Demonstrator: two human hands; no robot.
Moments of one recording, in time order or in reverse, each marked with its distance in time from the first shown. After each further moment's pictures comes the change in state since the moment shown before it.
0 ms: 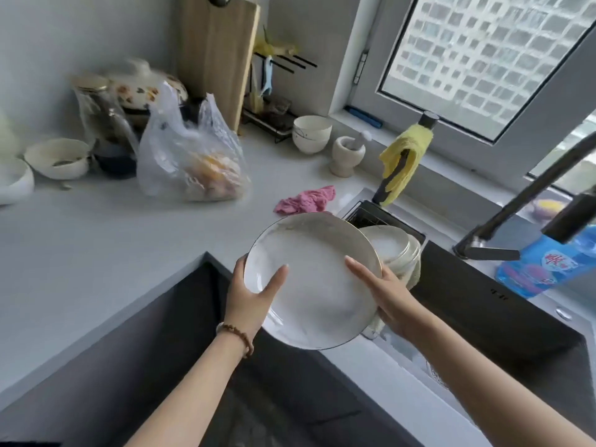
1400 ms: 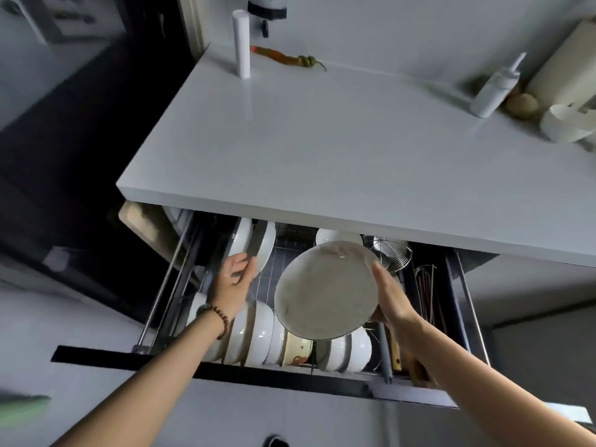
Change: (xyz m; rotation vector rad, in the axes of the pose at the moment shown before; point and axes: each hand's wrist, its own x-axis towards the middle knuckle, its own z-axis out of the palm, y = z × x) left_hand -0.520 -0.260 -0.714 -0.090 0.938 -0.254; right_hand -0.397 0.308 0.650 -0.599 -0.691 0.112
